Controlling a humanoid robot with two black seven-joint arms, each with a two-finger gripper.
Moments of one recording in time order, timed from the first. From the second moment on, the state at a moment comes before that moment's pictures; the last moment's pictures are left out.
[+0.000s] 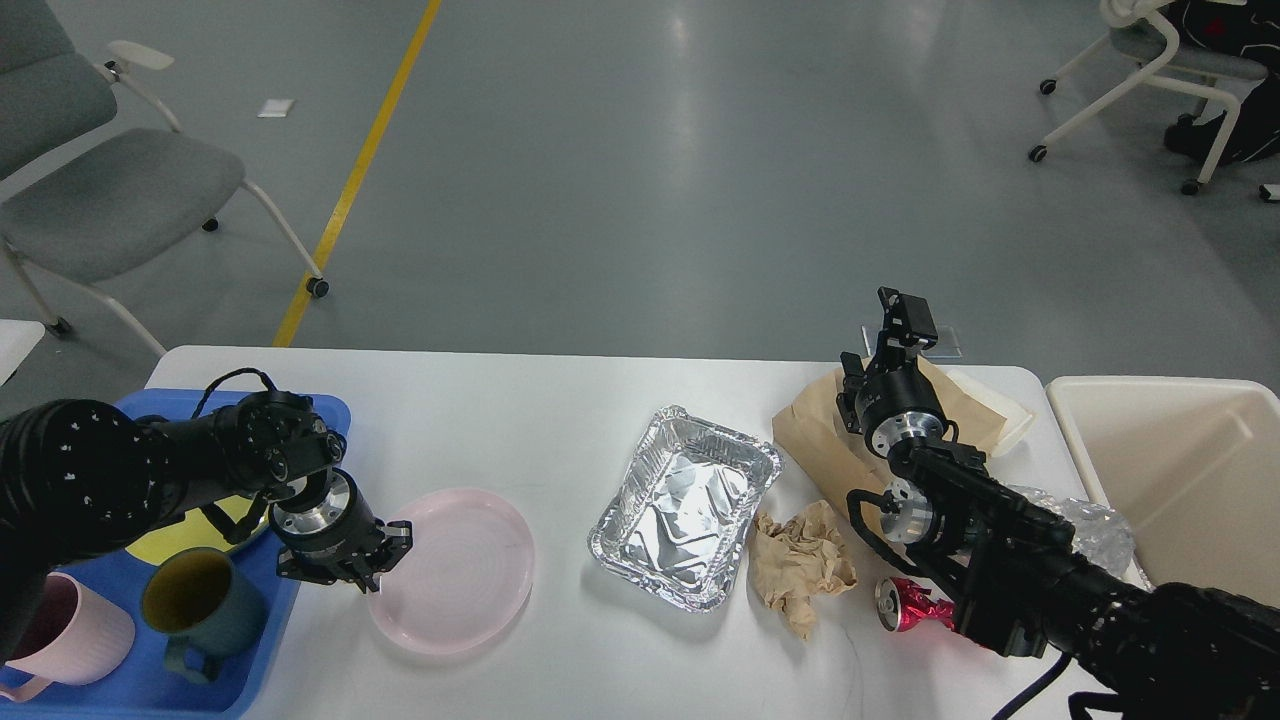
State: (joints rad) left arm -1.23 0.16 1.06 -0.59 -0.04 -0.69 0.22; right arm 0.71 -0.06 0.46 0.52 -0.08 -0.19 0.54
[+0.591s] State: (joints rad) left arm -1.60 0.18 1.06 -0.60 -0.04 -0.87 0.24; right arm 0.71 -0.06 0.46 0.52 -0.08 -0.19 0.54
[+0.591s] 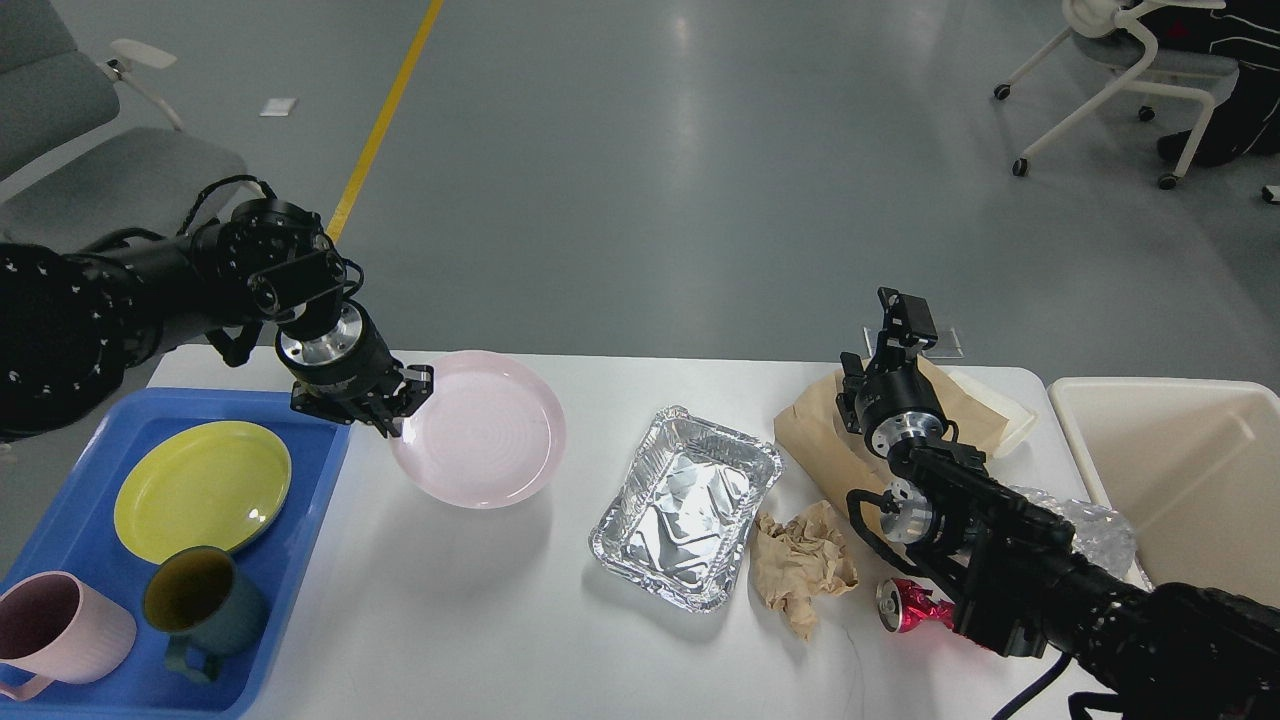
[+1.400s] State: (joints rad) left arm -1.48 0.63 0.97 -0.55 -0.04 -0.88 0.24; right arm 0.71 -0.06 0.46 0.52 -0.08 -0.19 0.54
